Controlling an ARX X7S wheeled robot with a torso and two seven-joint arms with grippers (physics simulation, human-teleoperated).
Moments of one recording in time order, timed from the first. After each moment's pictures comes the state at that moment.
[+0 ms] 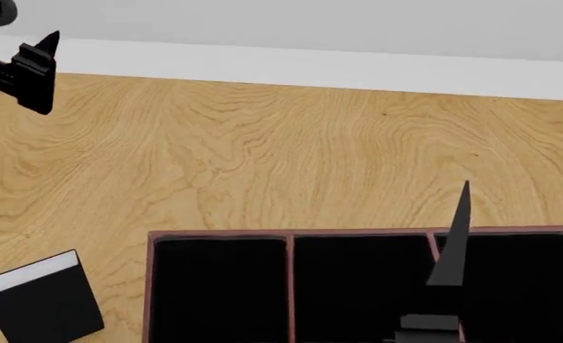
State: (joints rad) left arm -1.24 -0.48 0.43 -0.31 -0.29 -0.75 0.23; right arm 0.13 1.13 -0.23 -1.03 0.66 0.28 0.98
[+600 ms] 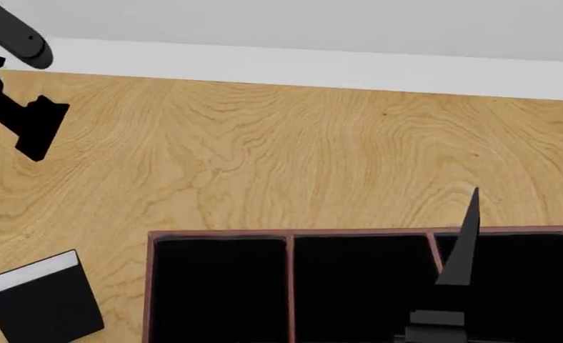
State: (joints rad) left arm -1.53 -0.32 0.74 -1.14 -0.12 -0.50 0.59; right arm 0.12 1.14 -0.28 -0.98 0.62 0.26 0.99
